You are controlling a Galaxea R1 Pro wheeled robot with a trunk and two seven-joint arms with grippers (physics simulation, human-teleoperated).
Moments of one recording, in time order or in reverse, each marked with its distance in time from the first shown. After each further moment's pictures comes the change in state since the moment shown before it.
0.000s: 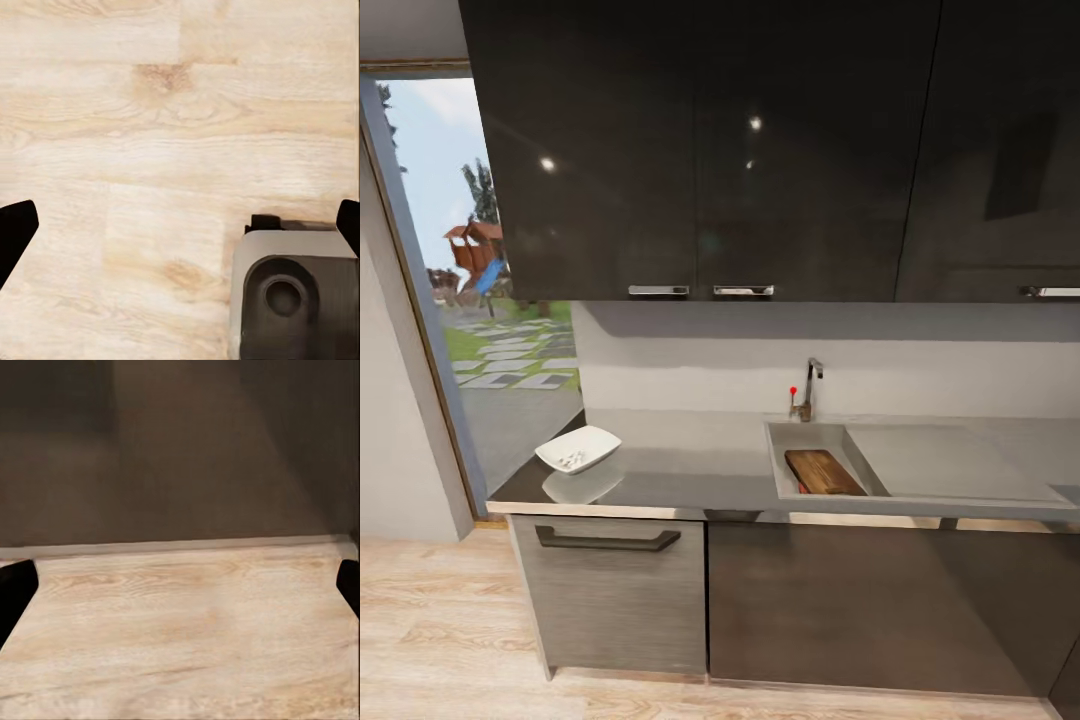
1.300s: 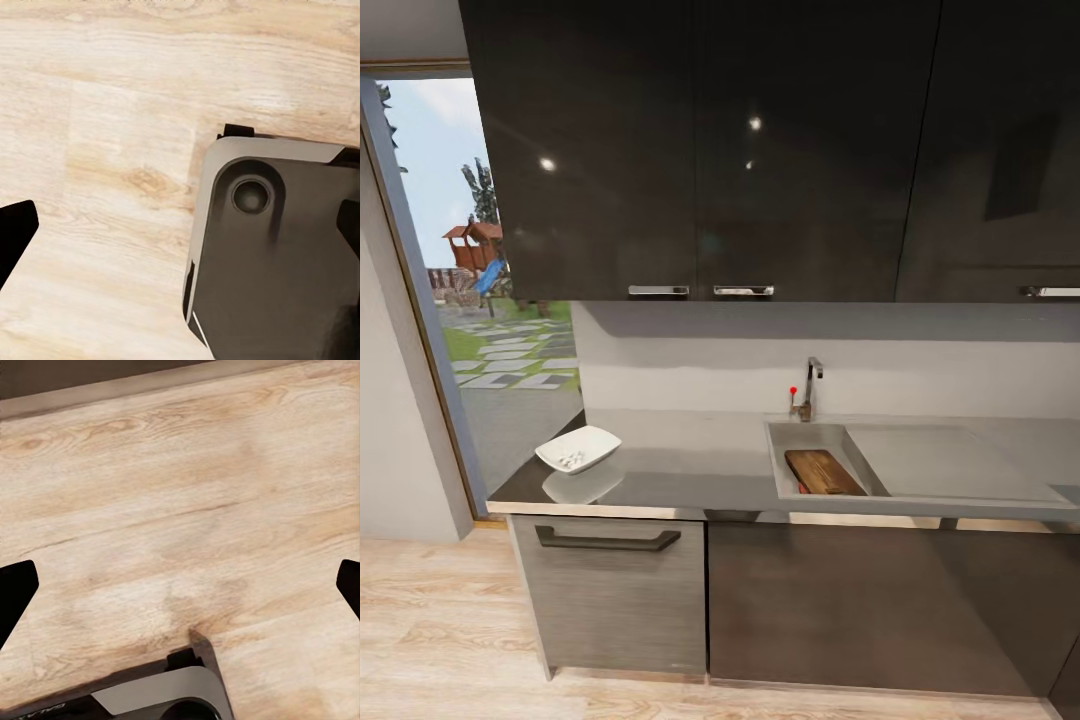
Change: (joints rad) left arm 0.007 0.019 0.080 0.044 0.079 0.186 -0.136; right arm 0.035 -0.016 0.002 -0.021 -0.327 0.388 0.253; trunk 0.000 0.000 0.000
